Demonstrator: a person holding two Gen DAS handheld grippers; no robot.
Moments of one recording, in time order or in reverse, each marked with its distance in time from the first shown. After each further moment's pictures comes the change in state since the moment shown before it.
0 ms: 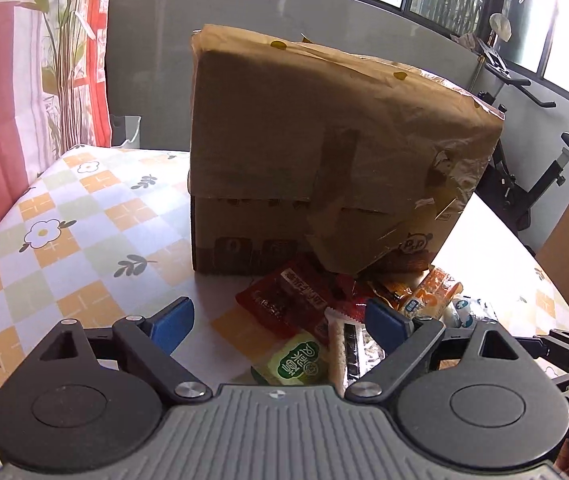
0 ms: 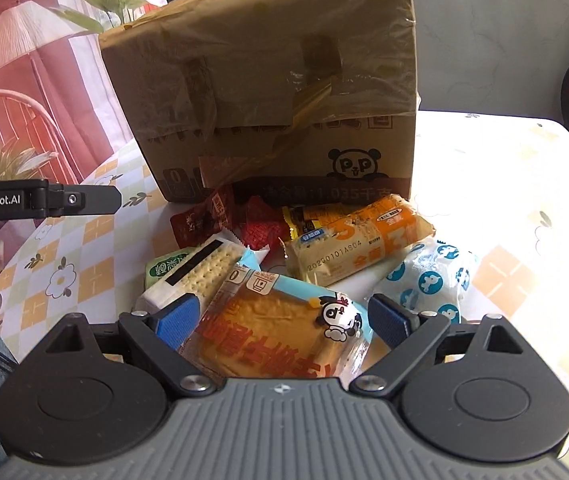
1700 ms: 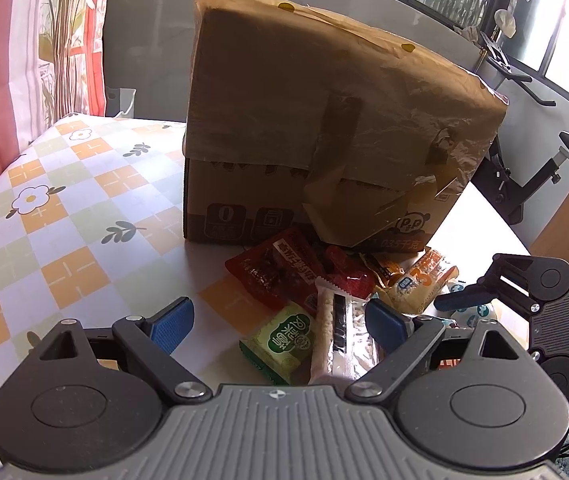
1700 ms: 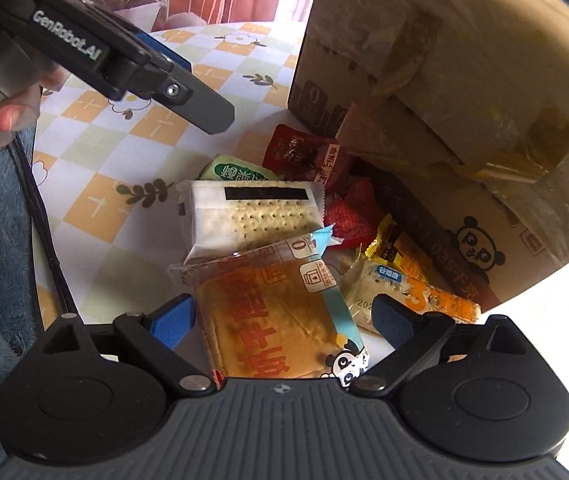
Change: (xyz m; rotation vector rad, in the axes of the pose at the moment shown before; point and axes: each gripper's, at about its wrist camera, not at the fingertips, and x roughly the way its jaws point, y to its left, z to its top) left arm 0.011 -0.002 -0.009 -0.051 0.059 -0.033; right arm 0.050 0.032 0.015 -0.754 0.233 0.166
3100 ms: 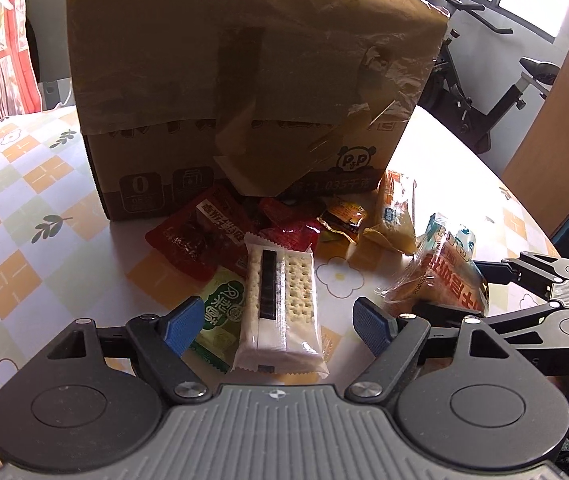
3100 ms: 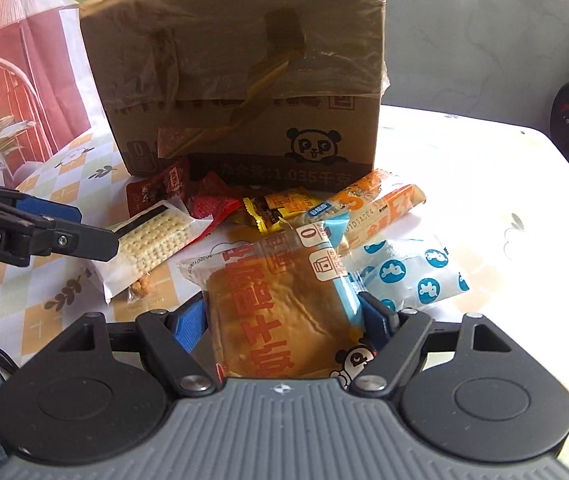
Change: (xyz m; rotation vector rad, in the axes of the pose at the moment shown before) left arm 0.033 -0.041 -0.003 0.182 0.144 -0.095; right arm -0.035 -0.018 -0.070 0.699 -0.186 -0.238
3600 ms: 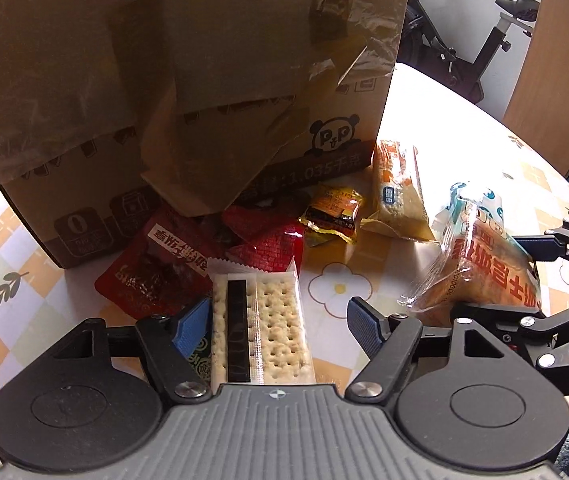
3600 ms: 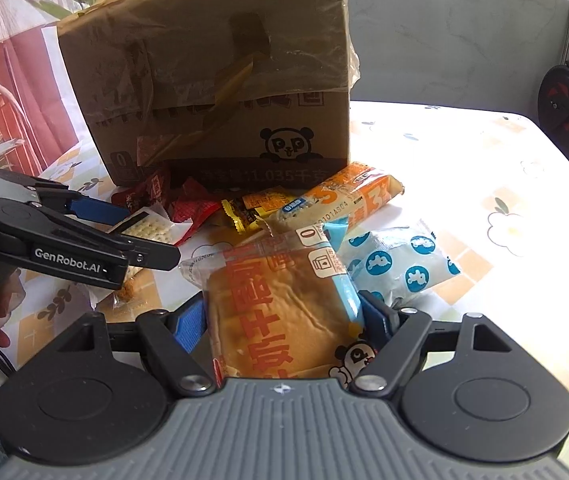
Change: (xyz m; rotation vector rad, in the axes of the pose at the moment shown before) left arm 0.061 -0.028 0.012 0.173 0.044 0.039; right arm -0.003 -0.009 -0.004 0.052 -0.009 -0.012
